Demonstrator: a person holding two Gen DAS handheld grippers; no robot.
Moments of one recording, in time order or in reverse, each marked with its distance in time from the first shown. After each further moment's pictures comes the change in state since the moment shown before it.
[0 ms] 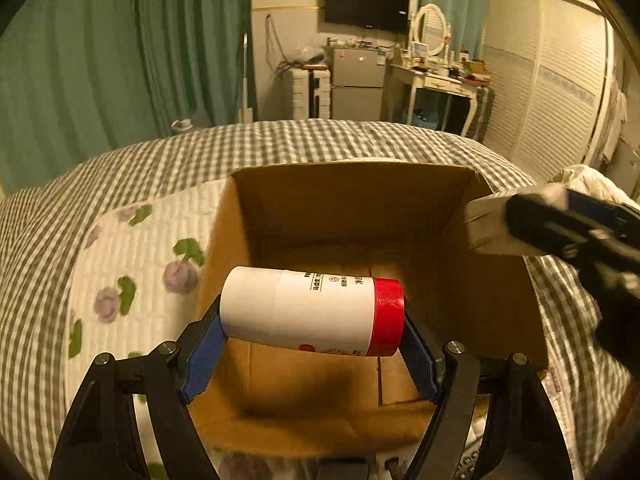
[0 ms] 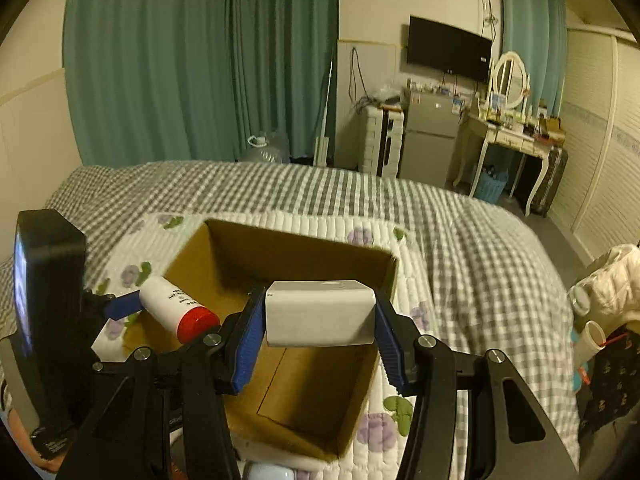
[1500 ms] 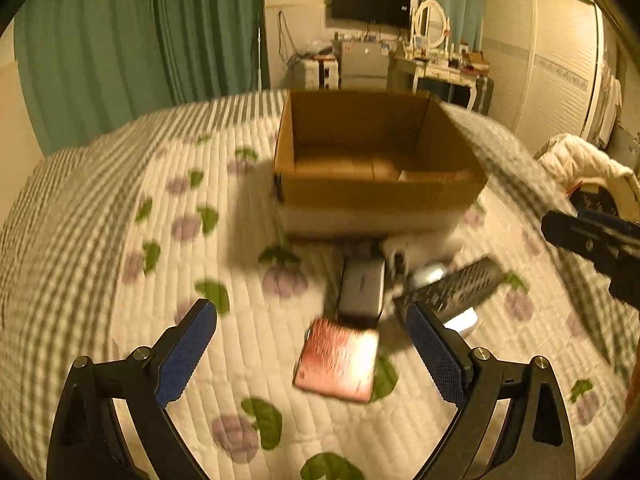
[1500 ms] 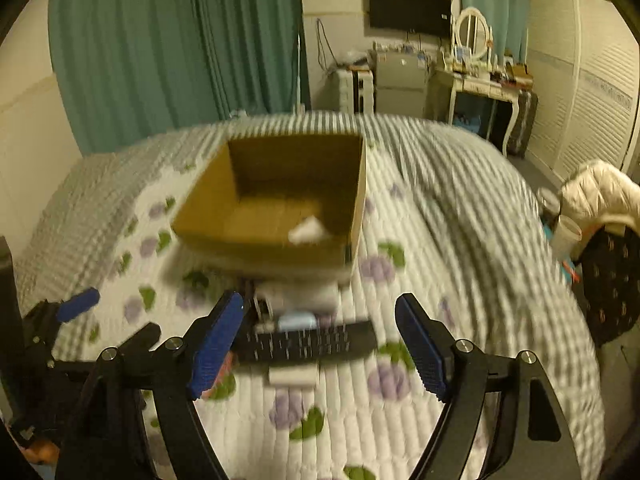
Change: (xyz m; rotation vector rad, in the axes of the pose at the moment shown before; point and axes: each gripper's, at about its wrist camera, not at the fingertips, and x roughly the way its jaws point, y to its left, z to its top) left arm -0.122 0.013 -0.154 -0.023 0.039 0.031; right arm -0.121 0.025 -0.139 0.134 0.128 -0.049
